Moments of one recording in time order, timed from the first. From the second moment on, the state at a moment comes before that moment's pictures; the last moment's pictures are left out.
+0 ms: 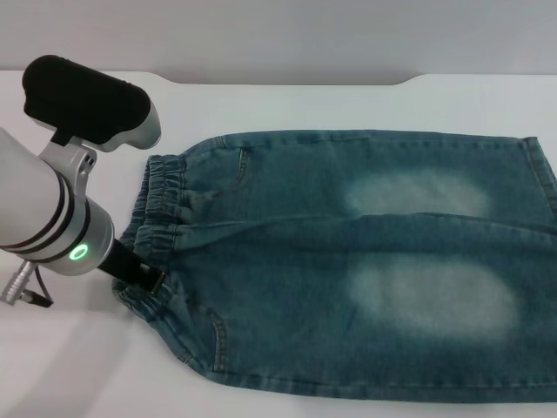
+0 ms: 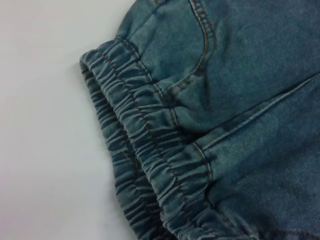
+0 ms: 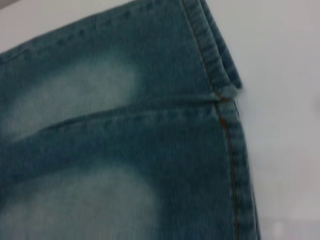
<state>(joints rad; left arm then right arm) -0.41 -2.06 -1.40 -1.66 2.82 -1.56 0.00 -0.12 2.09 -1.15 -1.79 0.74 1.52 -0.16</state>
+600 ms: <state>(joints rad) -0.43 -2.06 -1.39 -1.64 2.82 -1.55 -0.01 -0.13 2.09 -1.18 -1.69 0.75 1.51 -0.17</state>
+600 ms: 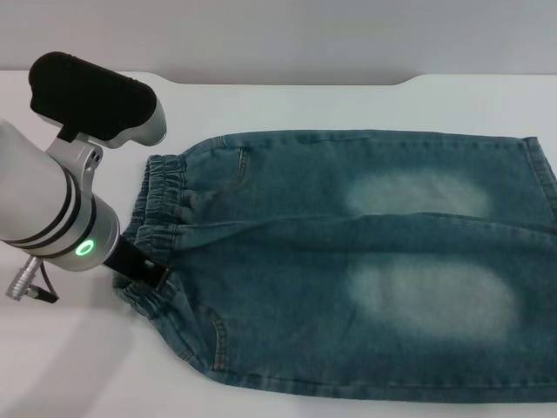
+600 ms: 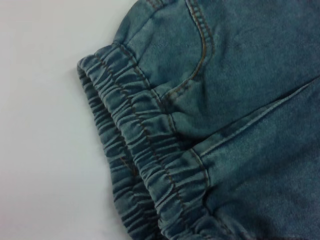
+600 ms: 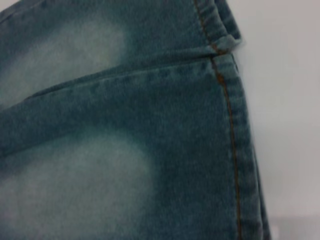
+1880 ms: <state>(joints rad) -0.43 -2.06 -1.40 -1.62 2.81 -1.52 0.00 -0.06 2.07 -1.17 -1.56 0.89 1.55 -0.29</state>
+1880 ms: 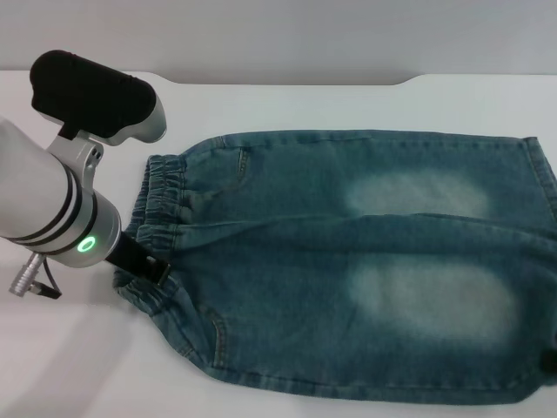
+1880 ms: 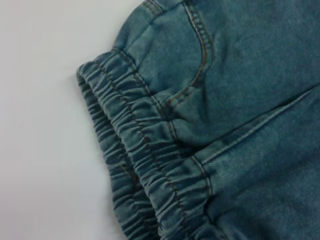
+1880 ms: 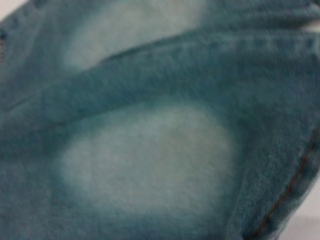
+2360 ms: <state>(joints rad) -0.39 -2.06 -1.43 -1.66 2.82 -1.48 0.00 -0.05 2.07 -1.05 -1.65 1.00 1.56 -0.33</state>
